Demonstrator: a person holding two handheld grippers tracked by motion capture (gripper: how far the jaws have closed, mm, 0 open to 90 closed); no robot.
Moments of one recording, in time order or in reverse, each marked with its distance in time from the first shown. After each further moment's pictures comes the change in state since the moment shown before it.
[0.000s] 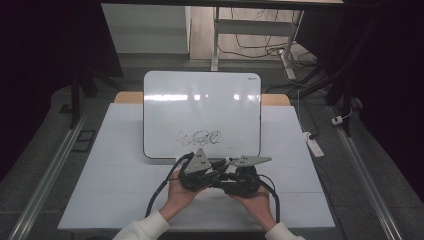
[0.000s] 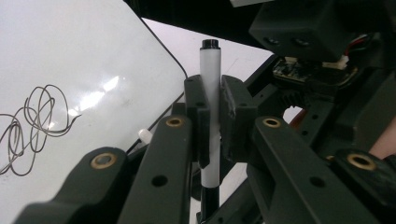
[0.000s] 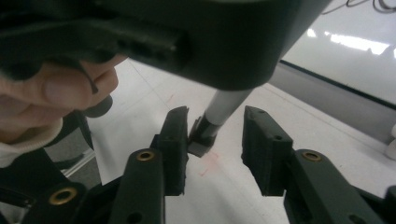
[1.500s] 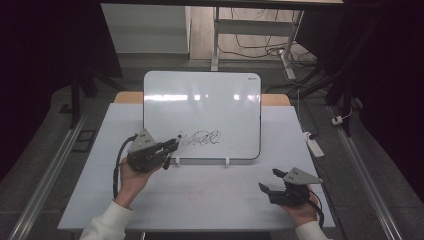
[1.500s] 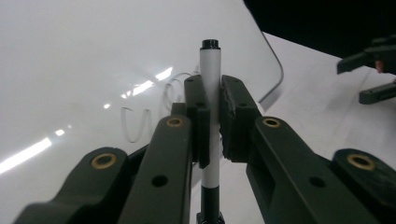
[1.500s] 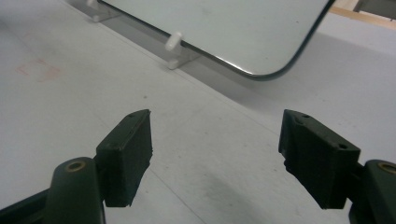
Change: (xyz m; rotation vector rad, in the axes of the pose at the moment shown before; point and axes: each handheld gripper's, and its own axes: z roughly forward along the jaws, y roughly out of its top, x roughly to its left) left arm 0.076 -0.018 -0.093 -0.008 0.192 -0.106; right arm -0.054 -0.064 -0.103 -0.074 -0.417 -0.219
